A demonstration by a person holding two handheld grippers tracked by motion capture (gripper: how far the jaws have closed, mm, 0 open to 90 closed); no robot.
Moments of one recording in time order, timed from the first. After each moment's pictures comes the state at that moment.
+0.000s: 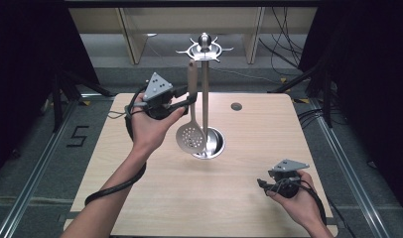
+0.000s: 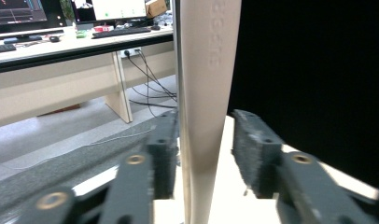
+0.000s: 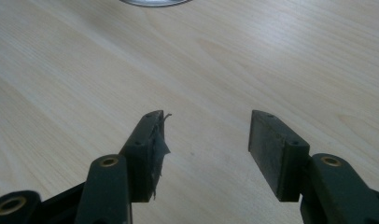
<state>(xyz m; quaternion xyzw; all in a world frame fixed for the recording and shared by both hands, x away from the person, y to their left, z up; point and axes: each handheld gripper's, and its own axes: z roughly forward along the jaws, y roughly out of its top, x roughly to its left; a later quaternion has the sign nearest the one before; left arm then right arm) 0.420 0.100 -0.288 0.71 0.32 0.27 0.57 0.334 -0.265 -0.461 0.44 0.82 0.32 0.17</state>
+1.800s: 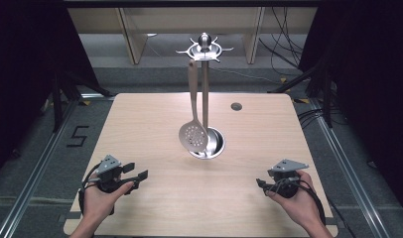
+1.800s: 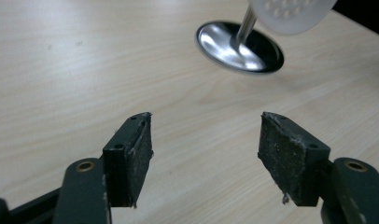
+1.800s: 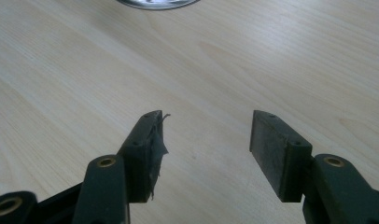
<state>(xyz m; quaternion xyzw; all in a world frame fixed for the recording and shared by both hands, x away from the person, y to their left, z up) 0.342 0.240 -0.474 0.73 0.46 0.17 0.47 0.334 -0.263 -0.460 0.43 0.82 0.32 0.18</state>
